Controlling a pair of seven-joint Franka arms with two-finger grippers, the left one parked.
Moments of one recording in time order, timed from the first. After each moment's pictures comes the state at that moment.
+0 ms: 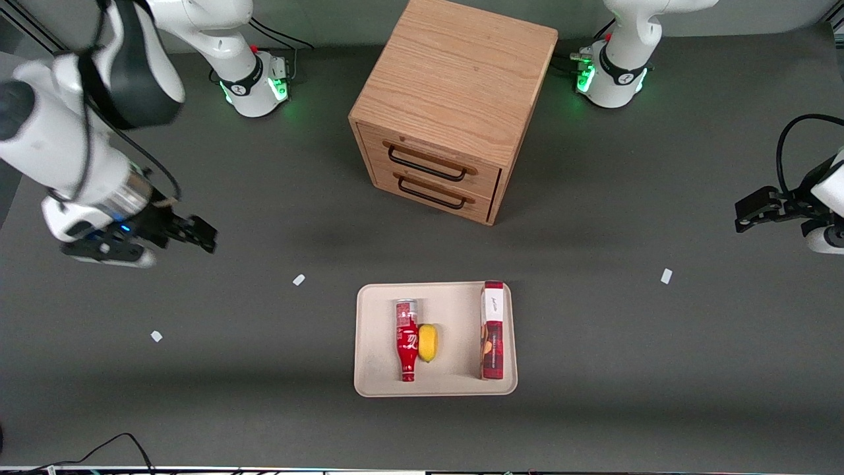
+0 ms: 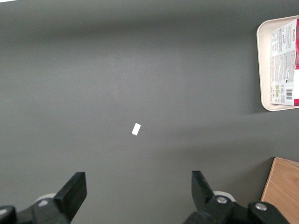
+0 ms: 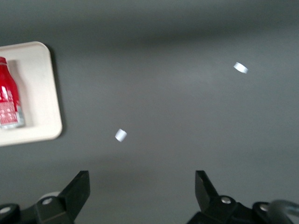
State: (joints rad) arm -0.02 -0.01 0.14 -1.85 -0.02 1.91 0.28
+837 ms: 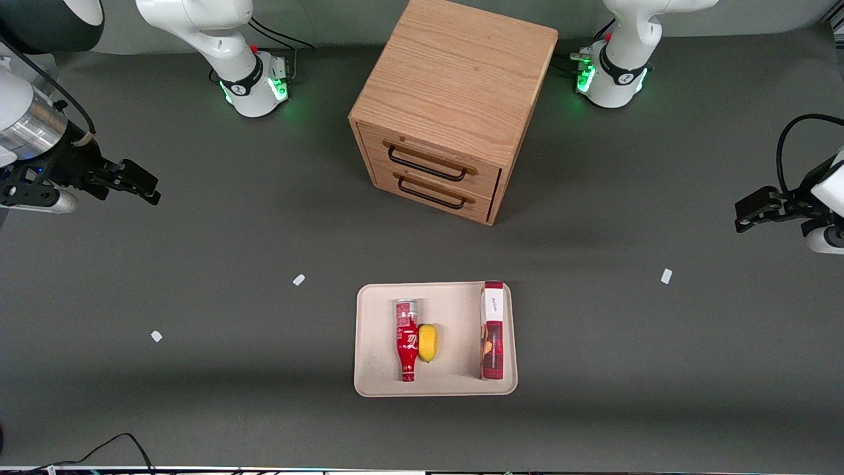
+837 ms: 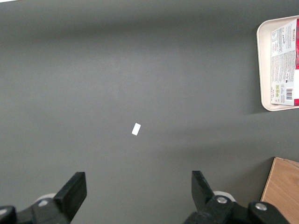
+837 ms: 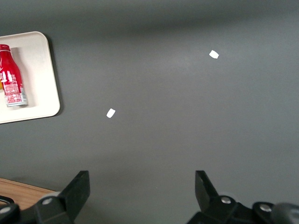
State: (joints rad) arm -0.02 -0.09 0.10 -1.74 0.00 1.69 0.23
